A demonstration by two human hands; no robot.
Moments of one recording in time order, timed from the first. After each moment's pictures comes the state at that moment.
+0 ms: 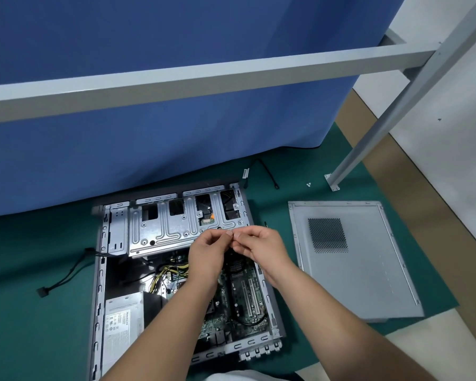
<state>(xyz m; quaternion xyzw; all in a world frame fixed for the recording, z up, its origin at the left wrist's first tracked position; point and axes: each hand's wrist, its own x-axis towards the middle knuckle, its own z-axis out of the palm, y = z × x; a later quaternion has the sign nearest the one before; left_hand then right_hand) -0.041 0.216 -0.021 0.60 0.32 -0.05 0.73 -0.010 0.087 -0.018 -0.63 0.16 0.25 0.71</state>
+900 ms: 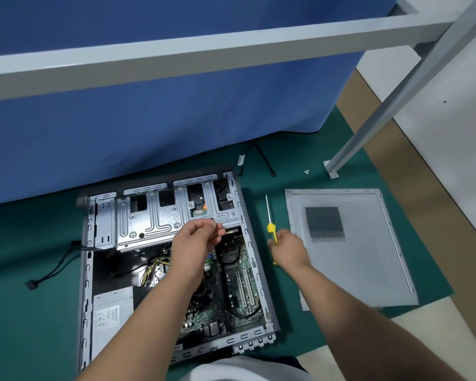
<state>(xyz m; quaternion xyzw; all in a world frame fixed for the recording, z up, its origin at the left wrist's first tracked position) -0.034 0.233 -0.025 0.51 0.34 -0.07 0.79 -0.002 0.008 -0.081 -0.92 0.16 0.24 0.27</state>
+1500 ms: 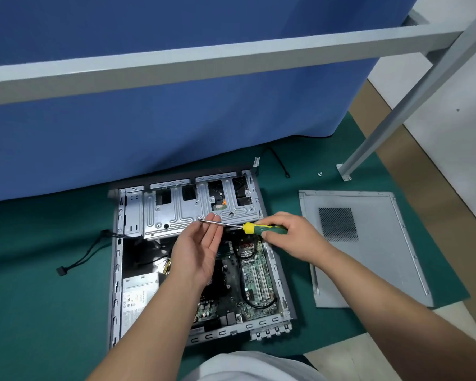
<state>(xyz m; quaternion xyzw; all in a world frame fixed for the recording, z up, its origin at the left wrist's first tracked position) -0.061 0.263 -0.010 0.19 0.39 -0.02 0.90 -0.007 0.031 0.007 -0.86 -0.11 0.22 0.44</state>
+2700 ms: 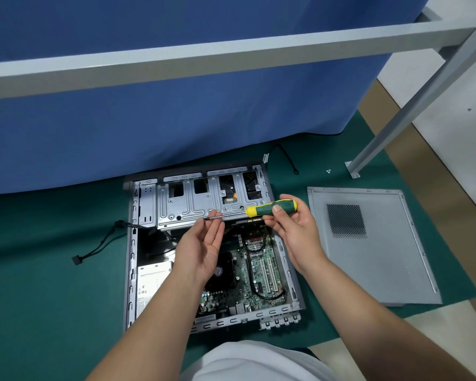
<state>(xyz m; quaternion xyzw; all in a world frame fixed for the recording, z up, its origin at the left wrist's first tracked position) -0.075 0.281 -0.015 0.17 0.41 -0.02 0.90 -0.036 0.082 0.004 -0.61 0.15 0.09 0.78</state>
